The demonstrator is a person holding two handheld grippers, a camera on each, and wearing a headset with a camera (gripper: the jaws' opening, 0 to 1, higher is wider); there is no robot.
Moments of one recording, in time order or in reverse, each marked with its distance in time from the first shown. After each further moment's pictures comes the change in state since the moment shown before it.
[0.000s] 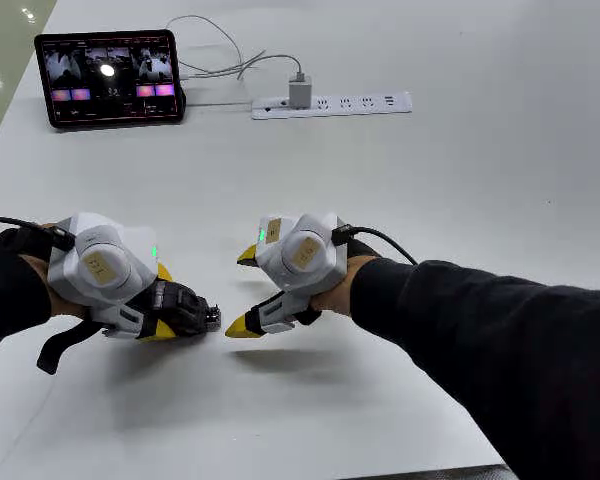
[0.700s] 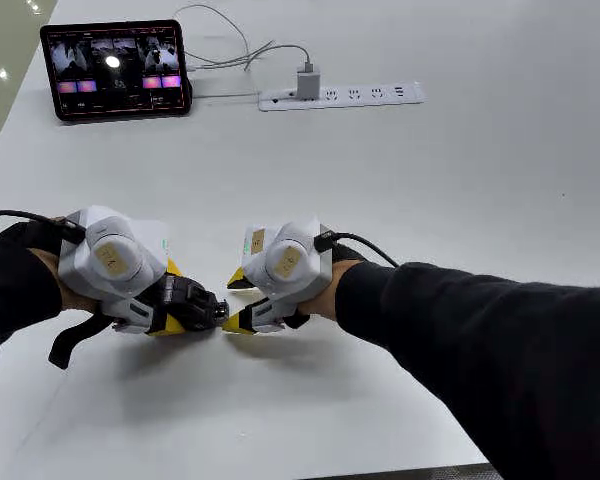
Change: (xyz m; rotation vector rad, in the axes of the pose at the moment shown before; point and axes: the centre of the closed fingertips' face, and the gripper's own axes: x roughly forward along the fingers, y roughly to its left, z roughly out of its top) left arm 0.001 0.001 0.000 -0.036 0.001 -0.005; right arm 0.026 0.012 -0.004 -0.023 0.043 0.050
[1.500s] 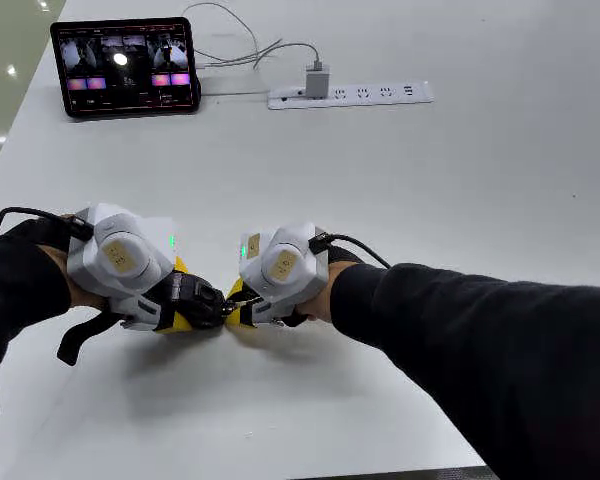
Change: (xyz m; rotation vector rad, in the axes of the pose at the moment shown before) left arm 0.000 0.001 0.000 -0.004 -0.008 0.004; right arm 0.010 0.001 -0.001 -0.016 0.025 0.033
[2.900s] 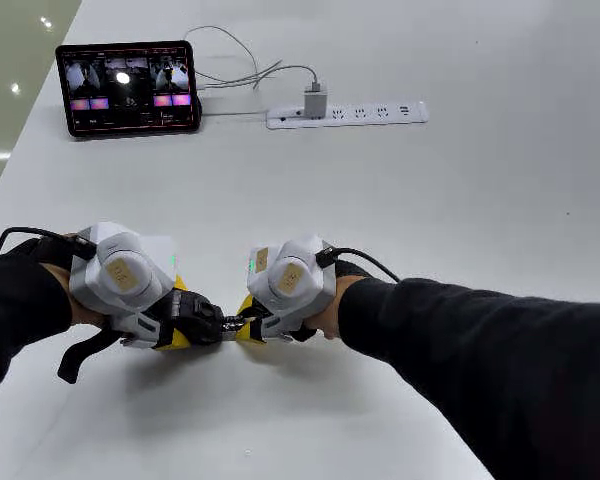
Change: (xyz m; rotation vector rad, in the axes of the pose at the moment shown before) left arm -0.001 0.000 0.000 -0.012 0.008 0.002; right arm -0.011 0.000 -0.010 0.017 0.032 -0.003
